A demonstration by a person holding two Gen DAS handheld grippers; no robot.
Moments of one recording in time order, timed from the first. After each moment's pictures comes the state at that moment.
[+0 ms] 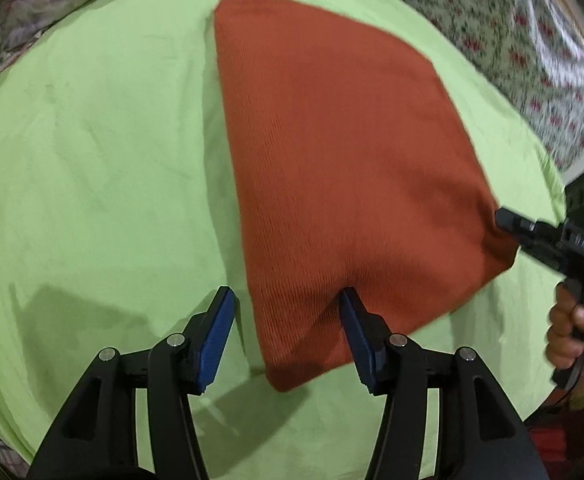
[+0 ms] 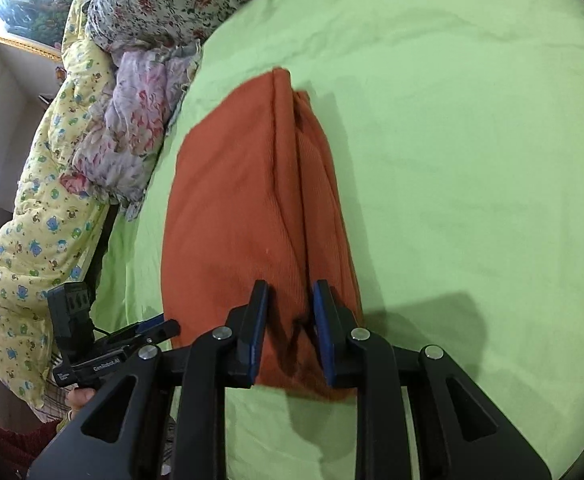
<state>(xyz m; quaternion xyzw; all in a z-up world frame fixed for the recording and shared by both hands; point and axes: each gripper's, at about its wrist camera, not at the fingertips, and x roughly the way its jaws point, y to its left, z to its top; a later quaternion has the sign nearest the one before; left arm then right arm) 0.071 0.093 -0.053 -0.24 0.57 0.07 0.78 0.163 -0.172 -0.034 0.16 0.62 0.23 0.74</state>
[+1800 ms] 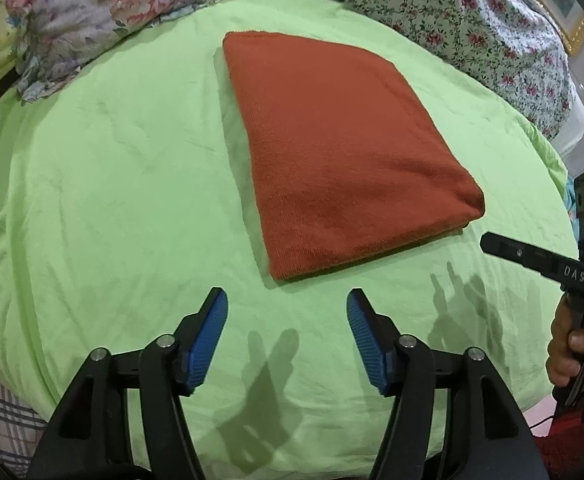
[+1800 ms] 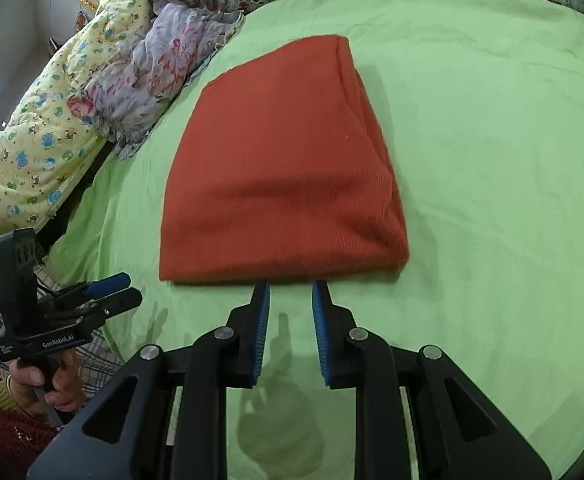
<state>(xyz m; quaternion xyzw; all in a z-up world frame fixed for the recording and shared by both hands) 0.013 0.036 -0.012 -0.17 0.52 0.09 0.83 0.067 -0.149 -0.021 0.05 0.58 0.23 0.78</state>
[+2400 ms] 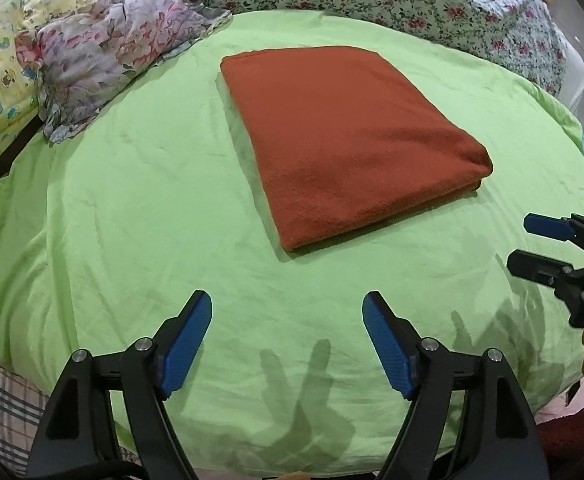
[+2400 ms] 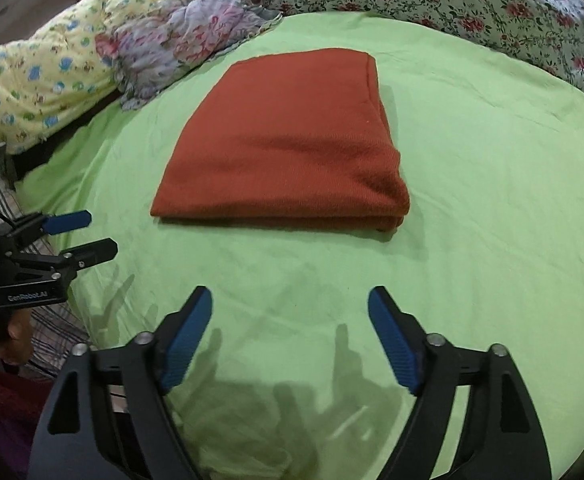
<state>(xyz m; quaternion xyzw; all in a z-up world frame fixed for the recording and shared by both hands) -0.022 0.008 -0.013 -0.06 0.50 0.12 0.85 -0.003 -0.127 -0.016 -0.09 0.52 0.22 0.82</state>
